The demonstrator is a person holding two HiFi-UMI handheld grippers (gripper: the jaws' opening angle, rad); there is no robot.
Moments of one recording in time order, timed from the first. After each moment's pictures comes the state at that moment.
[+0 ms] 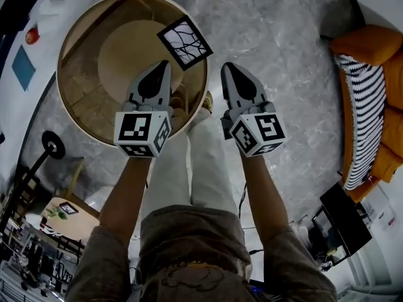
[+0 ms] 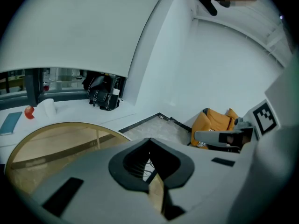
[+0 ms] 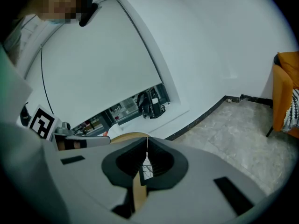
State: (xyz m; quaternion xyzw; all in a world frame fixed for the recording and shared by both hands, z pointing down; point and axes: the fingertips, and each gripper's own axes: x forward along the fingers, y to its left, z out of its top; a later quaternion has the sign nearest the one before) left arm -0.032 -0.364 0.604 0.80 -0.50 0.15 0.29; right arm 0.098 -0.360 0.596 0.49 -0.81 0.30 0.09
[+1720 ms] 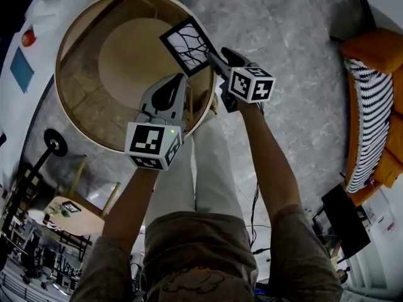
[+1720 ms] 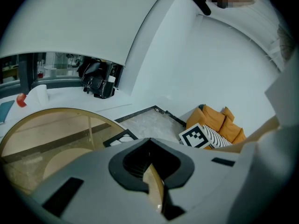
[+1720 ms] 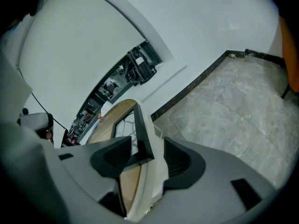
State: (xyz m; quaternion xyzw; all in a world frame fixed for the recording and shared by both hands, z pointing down) left arm -0.009 -0.354 0.640 0.80 -0.46 0.17 0.33; right arm 0.082 -0.400 0.787 0.40 -0.76 0.47 0.17
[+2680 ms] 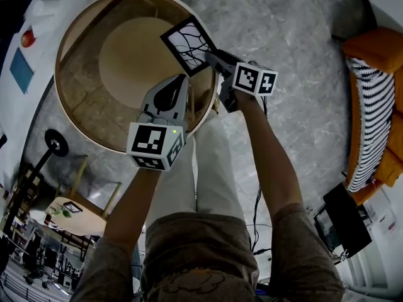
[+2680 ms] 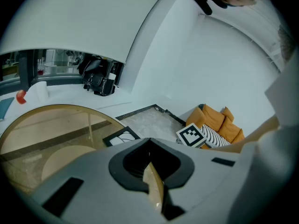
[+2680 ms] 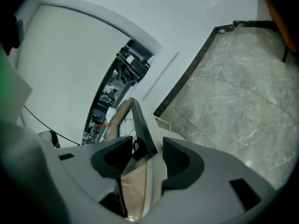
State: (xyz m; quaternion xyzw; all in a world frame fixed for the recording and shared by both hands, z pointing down) left arm -0.010 -0.353 0.649 0.80 -0.46 0.17 0.34; right arm 0.067 -0.393 0.802 0.37 -0.72 0.58 0.11
